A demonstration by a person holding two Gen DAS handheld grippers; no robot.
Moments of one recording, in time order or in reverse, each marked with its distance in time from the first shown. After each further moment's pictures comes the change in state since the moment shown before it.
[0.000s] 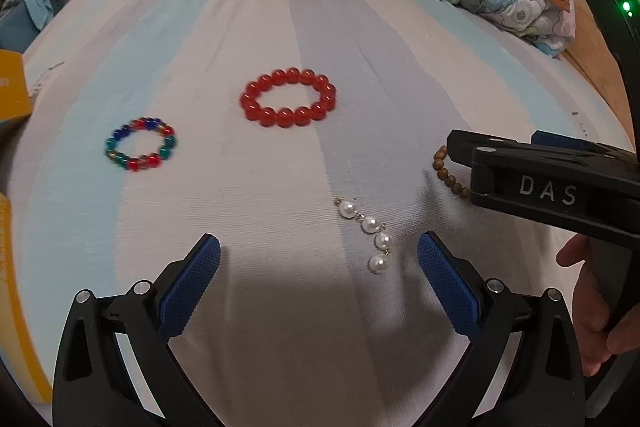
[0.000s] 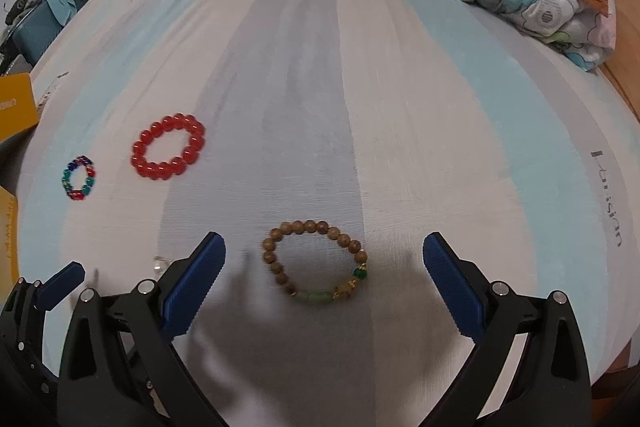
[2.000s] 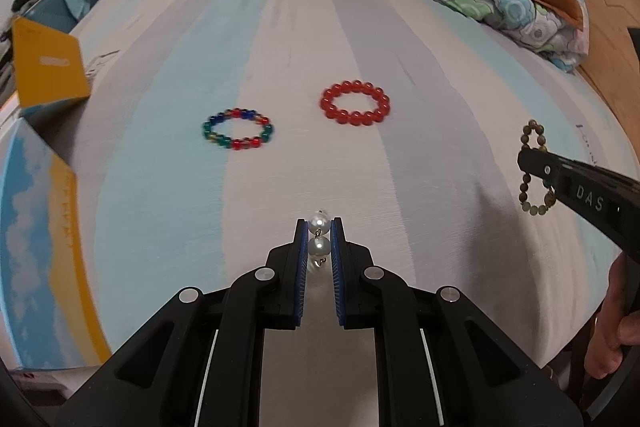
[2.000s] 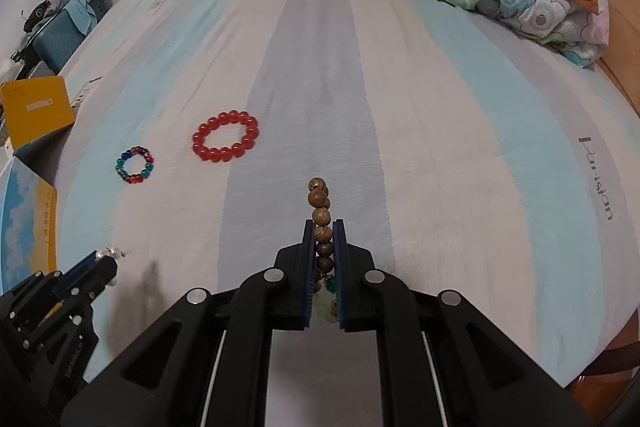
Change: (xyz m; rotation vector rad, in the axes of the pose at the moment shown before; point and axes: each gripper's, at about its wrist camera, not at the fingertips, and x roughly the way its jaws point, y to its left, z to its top) left arm -0.079 0.046 -0.015 -0.055 -0.004 0.087; right arm -0.072 0.024 -0.029 0.020 -0.041 0.050
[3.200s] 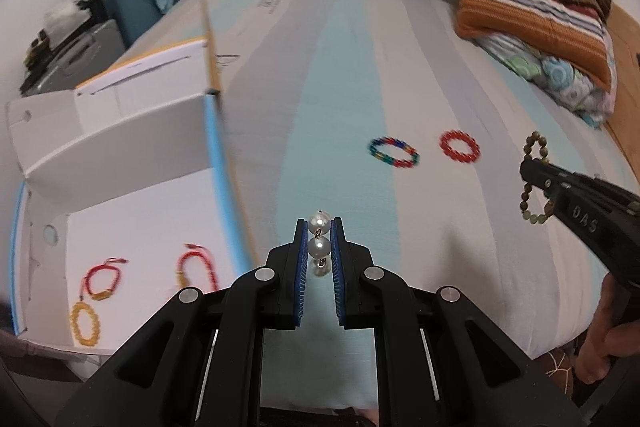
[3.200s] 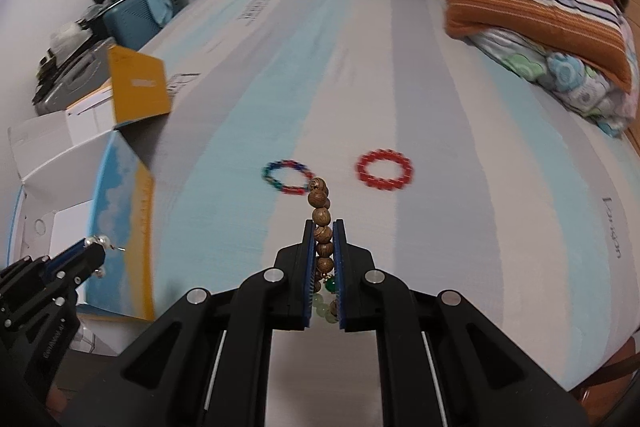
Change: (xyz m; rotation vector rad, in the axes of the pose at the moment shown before) left arm -0.123 0.148 -0.034 -0.149 -0.104 0.117; right arm -0.080 0.175 -0.004 -0.167 -0.119 0.102
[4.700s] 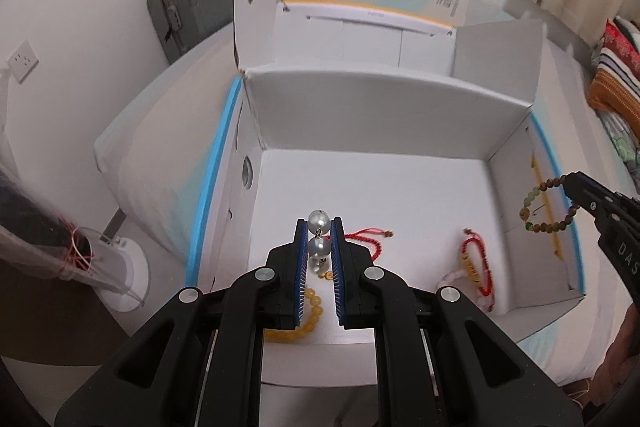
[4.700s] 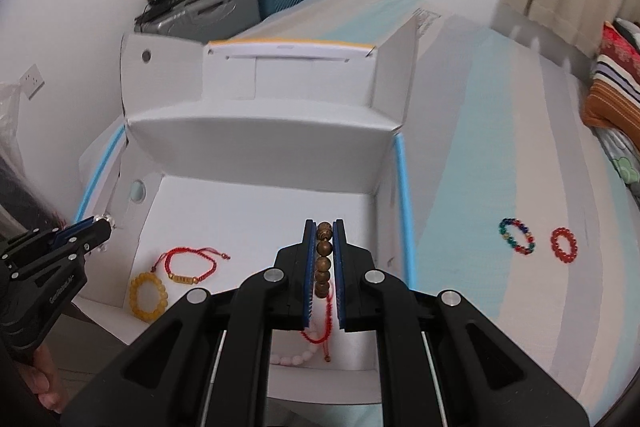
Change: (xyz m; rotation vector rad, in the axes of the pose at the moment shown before) left arm -0.032 0.274 -0.050 -0.311 0.084 0.224; right arm 0.010 0.290 -0.001 -0.316 0.015 0.186
